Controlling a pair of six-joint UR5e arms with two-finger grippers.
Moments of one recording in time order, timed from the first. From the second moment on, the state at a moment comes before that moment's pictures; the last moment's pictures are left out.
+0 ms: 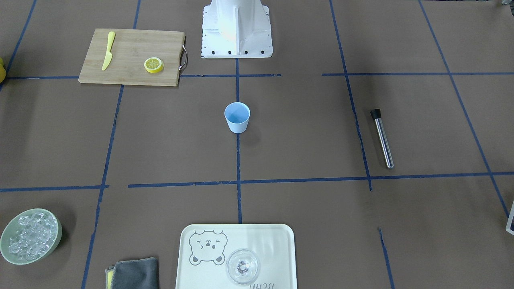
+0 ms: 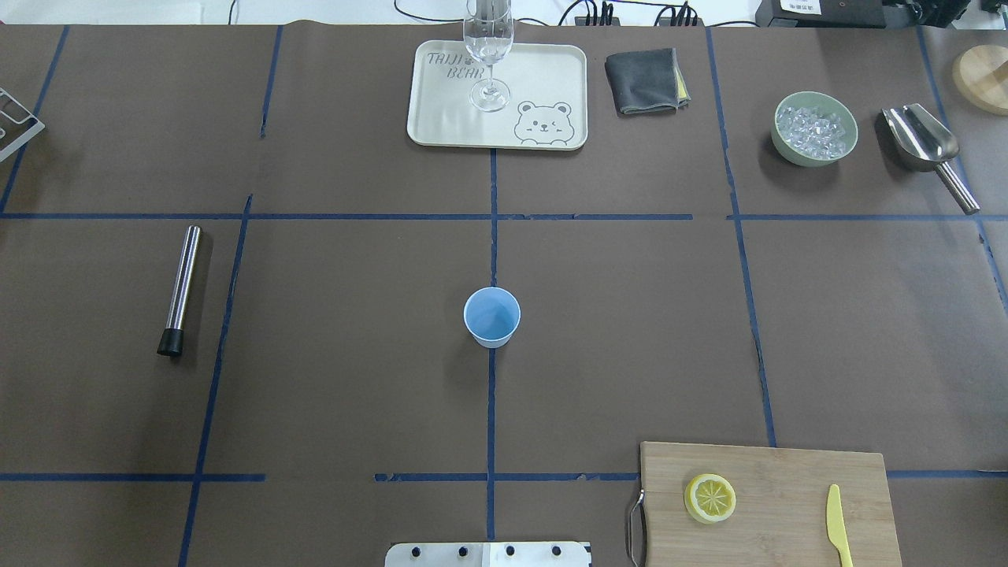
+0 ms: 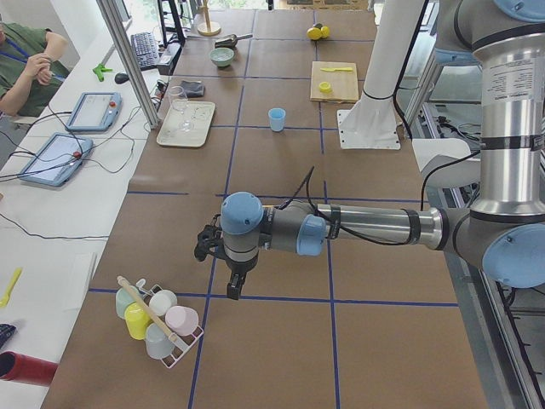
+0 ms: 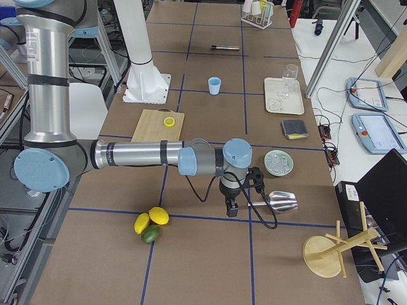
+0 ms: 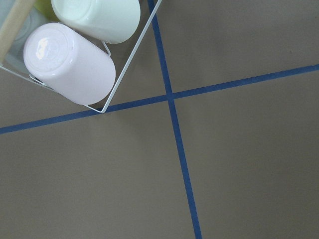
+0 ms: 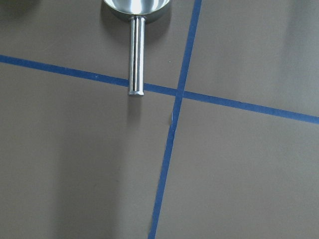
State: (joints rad) left arm -1.57 -1.48 -1.71 -1.68 -2.35 0.10; right arm 1.51 -1.61 1.67 -1.58 2.29 -0.09
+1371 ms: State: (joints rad) left arm -1.57 -1.49 -1.70 -1.87 -2.34 0.10; right arm 1.50 -1.61 1.78 -1.48 2.29 -0.07
